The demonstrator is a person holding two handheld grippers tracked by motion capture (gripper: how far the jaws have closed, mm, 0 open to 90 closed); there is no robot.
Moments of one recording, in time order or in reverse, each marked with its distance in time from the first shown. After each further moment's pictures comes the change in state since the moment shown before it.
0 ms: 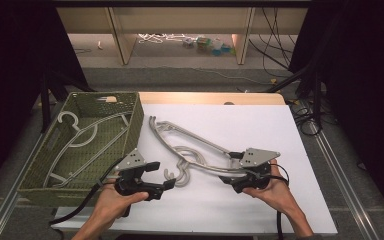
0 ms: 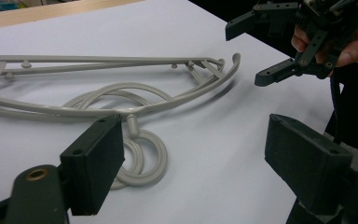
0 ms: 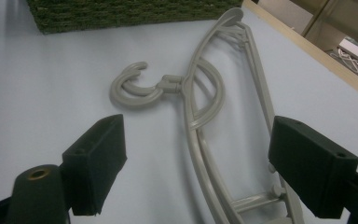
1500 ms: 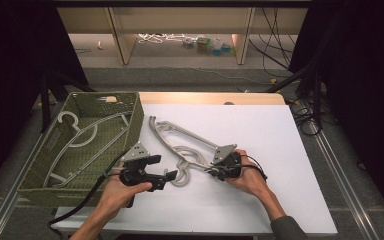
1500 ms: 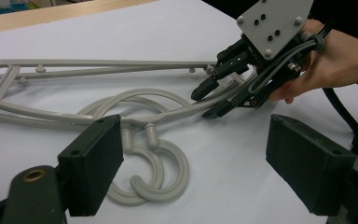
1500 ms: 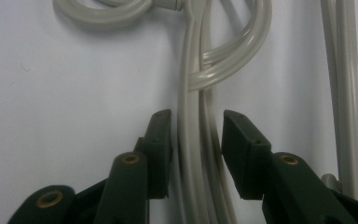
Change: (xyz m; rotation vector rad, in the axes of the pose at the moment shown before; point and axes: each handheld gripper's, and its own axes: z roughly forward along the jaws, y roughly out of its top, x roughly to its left) left arm 0.019 0.006 0.016 -0.004 0.033 0.000; right arm -0.018 -0.007 0.088 0.341 0.075 -0.123
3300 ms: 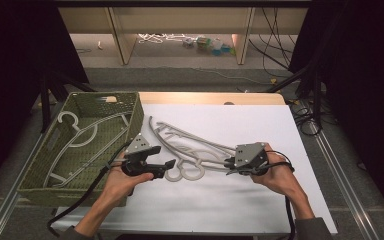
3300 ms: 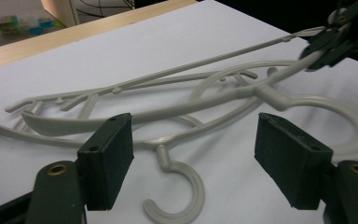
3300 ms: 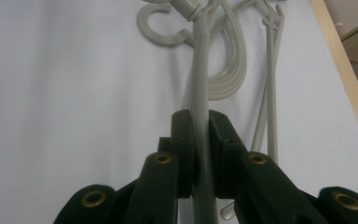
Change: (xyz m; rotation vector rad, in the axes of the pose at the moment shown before) left arm 0.018 0.011 0.012 -0.013 0.086 0.081; right arm 0.003 0.007 -0.099 -0.070 -0.019 -0.260
